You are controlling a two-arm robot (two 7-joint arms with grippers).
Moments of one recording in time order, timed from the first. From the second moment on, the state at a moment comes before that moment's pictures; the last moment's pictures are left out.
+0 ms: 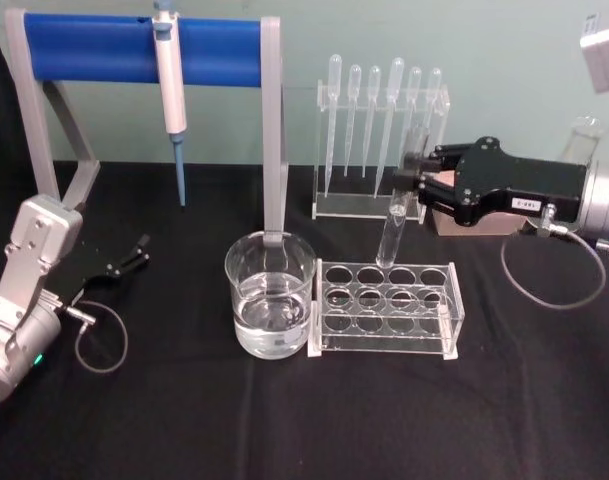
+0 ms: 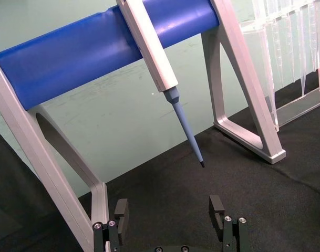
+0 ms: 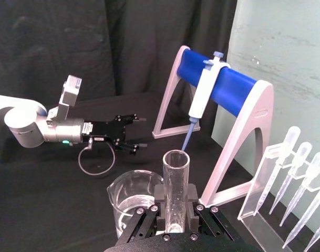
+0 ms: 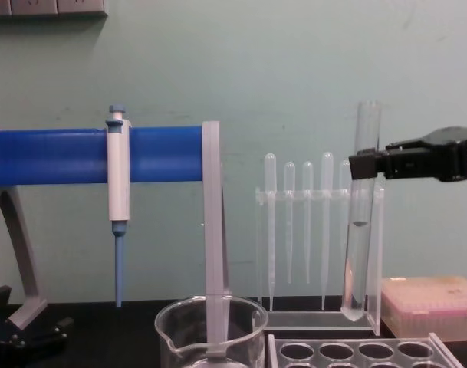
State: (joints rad) left arm -0.20 0.60 0.45 -1.41 -0.25 -0.12 0.03; right arm 0.55 0.72 -0.48 -1.57 0.64 0.23 0.81
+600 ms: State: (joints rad) left arm -0.20 0.60 0.45 -1.41 -0.25 -0.12 0.03; right arm 0.59 0.72 -0.50 -1.56 0.67 0.25 0.83
